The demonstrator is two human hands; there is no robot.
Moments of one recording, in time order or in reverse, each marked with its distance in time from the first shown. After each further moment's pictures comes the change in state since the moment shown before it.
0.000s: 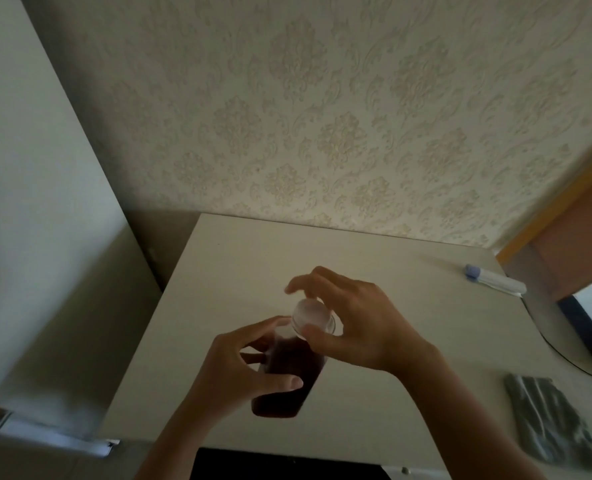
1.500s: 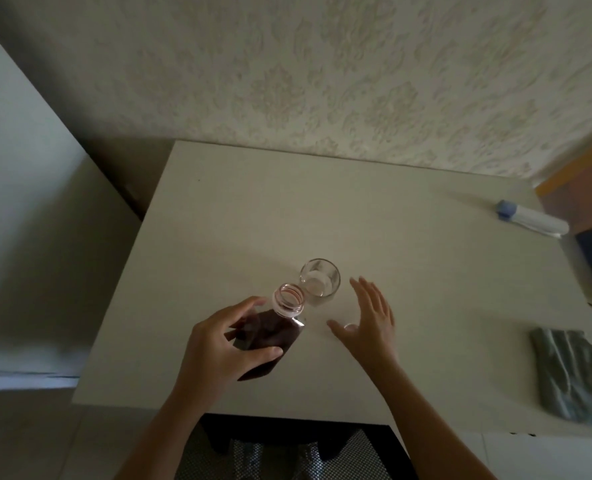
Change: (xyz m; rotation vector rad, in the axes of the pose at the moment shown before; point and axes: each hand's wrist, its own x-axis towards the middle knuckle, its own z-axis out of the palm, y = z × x) left_hand 0.017 -0.100 0.040 0.109 0.135 -0.155; right_hand -0.092 0.157 0.216 0.003 0.207 0.783
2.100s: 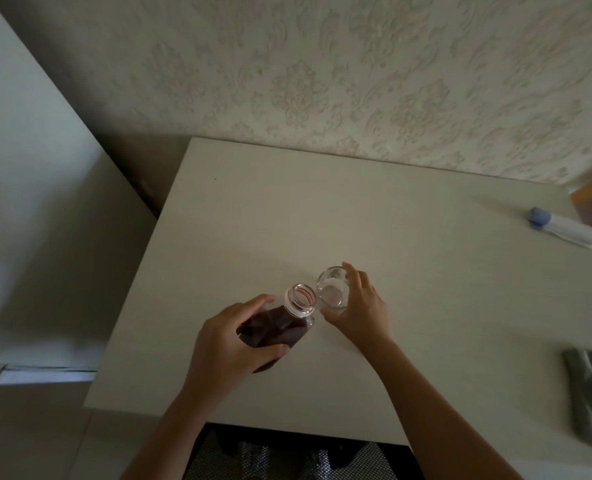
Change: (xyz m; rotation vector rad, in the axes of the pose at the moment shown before) left_hand 0.020 -0.015 -0.007 0.063 0.007 -0.026; right_hand 0.051 -0.047 0.016 -0.053 -0.152 -0.037
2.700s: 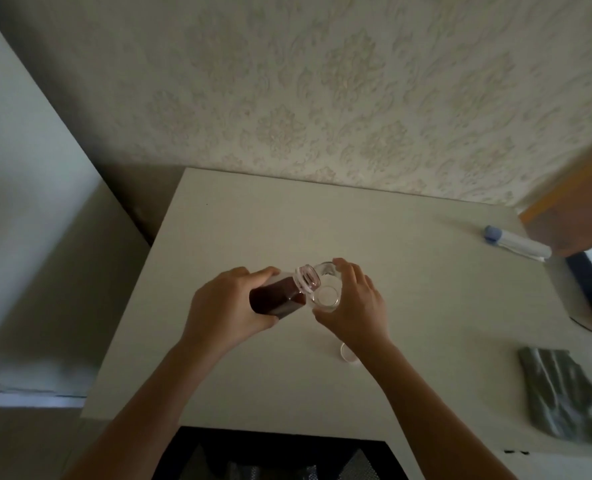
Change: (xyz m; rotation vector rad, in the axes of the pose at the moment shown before) left_hand 0.036 0.068 -0.030 0.531 -0.041 0.203; right_hand -0.025 -0.041 -0.081 -0.015 0.117 -0.064
